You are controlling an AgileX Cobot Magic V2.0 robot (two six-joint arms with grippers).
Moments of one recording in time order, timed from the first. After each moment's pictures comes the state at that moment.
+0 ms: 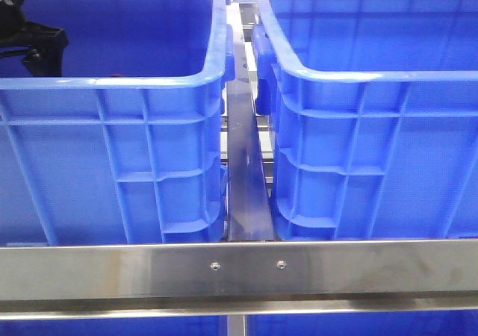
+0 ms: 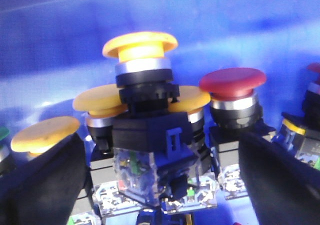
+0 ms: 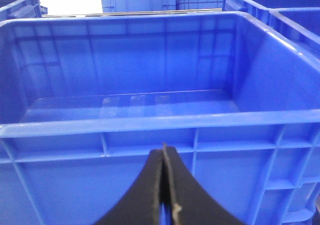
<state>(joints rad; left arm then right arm) -0.07 1.95 -1.65 0.01 0.95 0.08 -0.04 -0.01 0.03 -0.06 0.03 0.11</state>
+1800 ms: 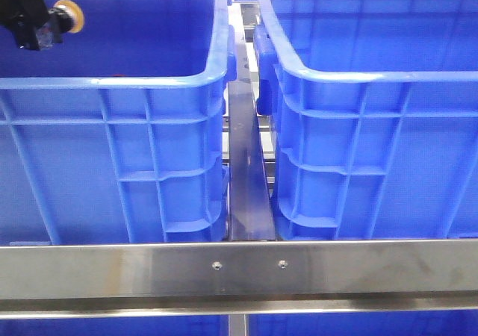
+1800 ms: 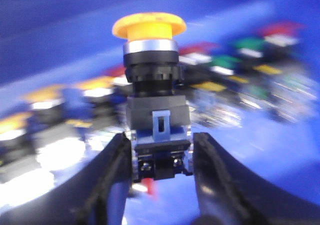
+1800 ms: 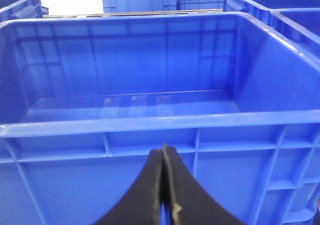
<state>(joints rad) -0.07 1.64 -1.53 -0.30 1.04 0.38 -0.04 -0.01 0.03 -0.06 0.03 0.11</state>
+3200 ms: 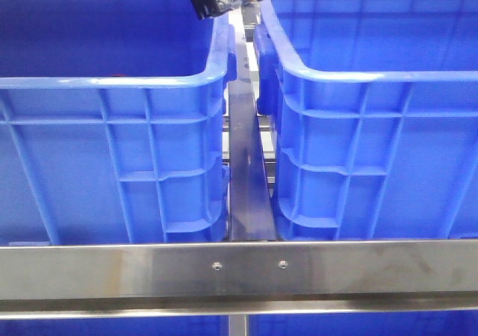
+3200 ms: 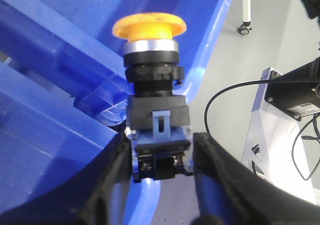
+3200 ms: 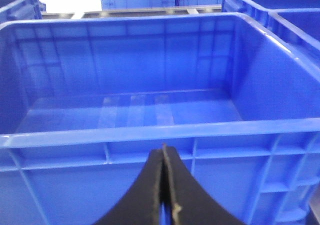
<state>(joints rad) -0.43 1.58 -1.49 -0.72 1.24 0.70 -0.04 -0.01 -0.07 -0.06 0.17 0.11</state>
